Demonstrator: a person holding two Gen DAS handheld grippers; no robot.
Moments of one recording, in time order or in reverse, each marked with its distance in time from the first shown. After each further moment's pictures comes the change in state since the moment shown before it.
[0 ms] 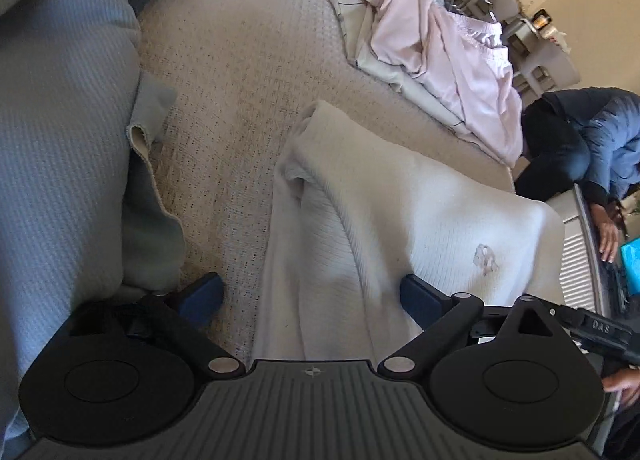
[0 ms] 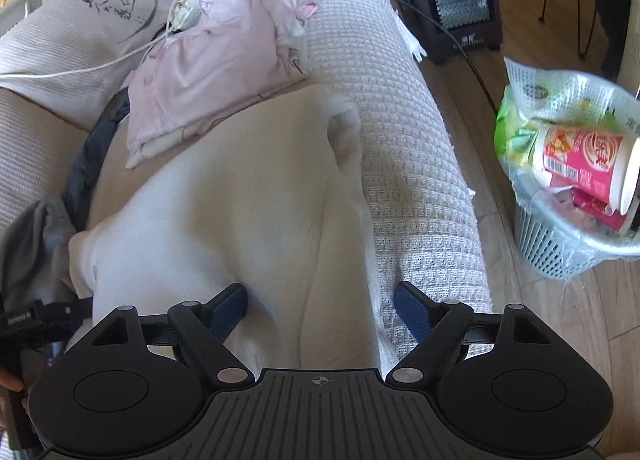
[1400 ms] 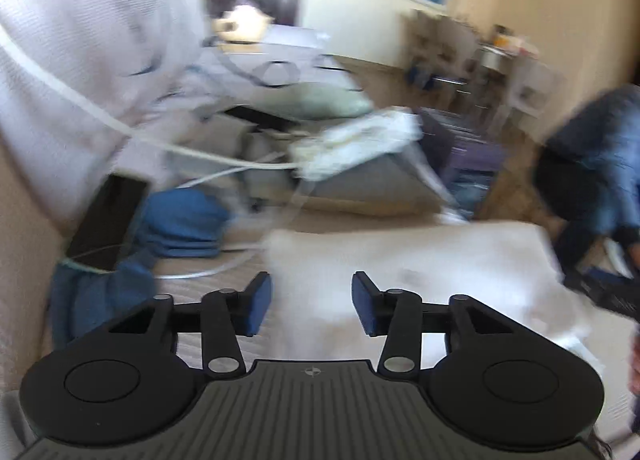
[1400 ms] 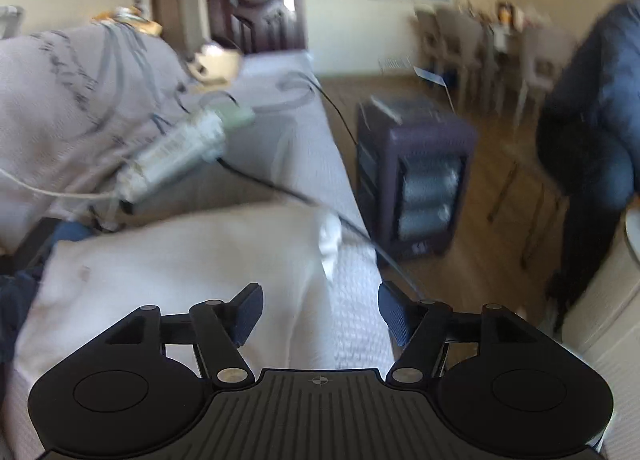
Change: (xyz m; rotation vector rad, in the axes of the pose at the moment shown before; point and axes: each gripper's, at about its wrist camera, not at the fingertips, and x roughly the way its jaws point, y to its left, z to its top) left arm -0.037 -0.098 0.219 0.398 -0.318 0.065; right arm 0.002 0.090 0.183 -0.204 -0.443 -0.272
